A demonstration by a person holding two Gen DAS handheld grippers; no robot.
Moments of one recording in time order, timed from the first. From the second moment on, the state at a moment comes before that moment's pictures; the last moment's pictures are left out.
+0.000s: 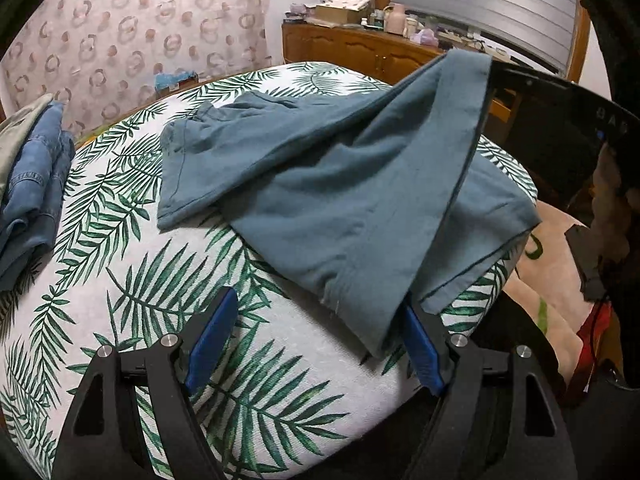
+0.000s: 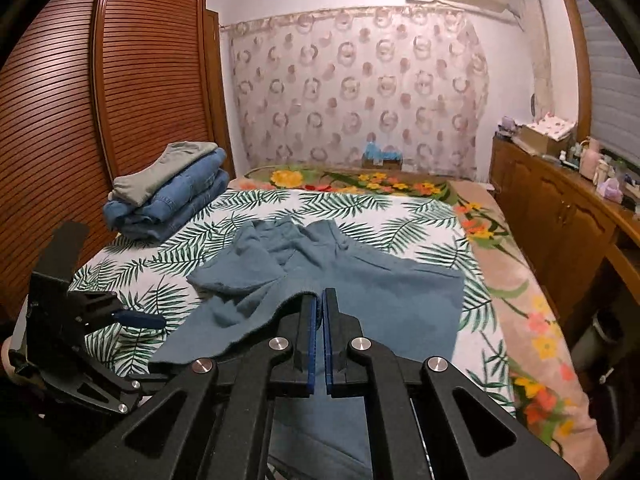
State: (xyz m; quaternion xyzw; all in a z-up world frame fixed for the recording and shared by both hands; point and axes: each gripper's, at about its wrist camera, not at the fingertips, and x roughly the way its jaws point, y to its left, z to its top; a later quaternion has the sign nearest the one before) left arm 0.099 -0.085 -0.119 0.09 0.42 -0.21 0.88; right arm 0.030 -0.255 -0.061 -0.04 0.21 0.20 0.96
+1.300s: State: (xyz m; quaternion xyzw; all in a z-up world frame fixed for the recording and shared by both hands) left arm 0.103 -0.081 -0.098 0.05 0.36 -0.19 0.91; right arm -0.024 -0.295 -0.080 0.00 0.30 0.18 0.94
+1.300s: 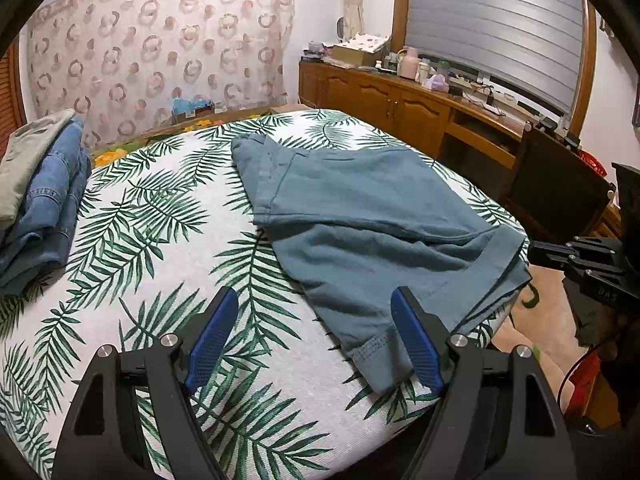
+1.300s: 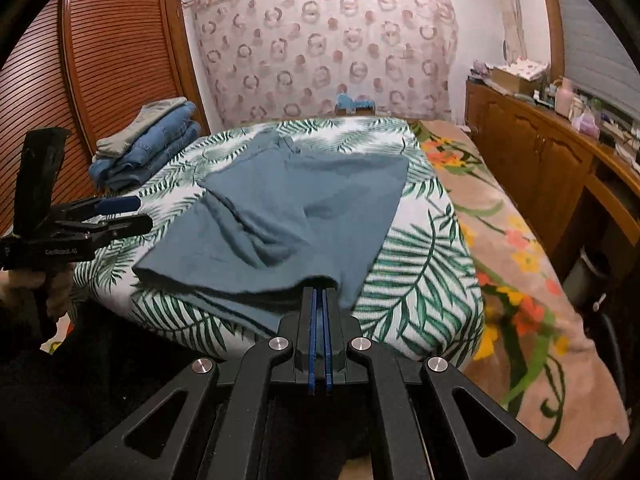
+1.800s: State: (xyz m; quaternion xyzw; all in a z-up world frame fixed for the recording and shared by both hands) left arm 0.102 -0.086 -0.107 0.05 0.37 -0.20 0.91; right arm 0.000 -0.296 -0.075 0.01 0.30 0.17 0.94
